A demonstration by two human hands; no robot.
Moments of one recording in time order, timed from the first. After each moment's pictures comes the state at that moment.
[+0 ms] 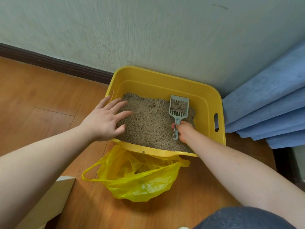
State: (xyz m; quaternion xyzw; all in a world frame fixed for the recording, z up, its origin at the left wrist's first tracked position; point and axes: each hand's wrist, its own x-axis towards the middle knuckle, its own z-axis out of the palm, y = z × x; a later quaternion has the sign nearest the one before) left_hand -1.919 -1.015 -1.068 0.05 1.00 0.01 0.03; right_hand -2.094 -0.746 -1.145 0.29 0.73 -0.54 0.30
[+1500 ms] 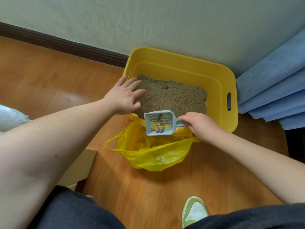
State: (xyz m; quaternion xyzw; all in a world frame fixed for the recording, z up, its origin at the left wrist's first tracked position) left_hand -1.919 -1.011 -1.058 0.04 1.00 -0.01 0.07; right_hand -1.997 -0.707 -1.030 -0.43 0.87 -0.03 0.22
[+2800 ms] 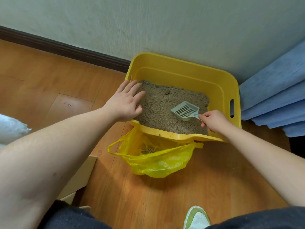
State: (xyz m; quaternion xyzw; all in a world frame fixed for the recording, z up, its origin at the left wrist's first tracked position) left_hand -1.919 -1.009 -1.059 0.02 1.00 0.02 0.03; right_hand -2.058 -0.695 -1.047 -0.09 0.93 -0.19 0.31
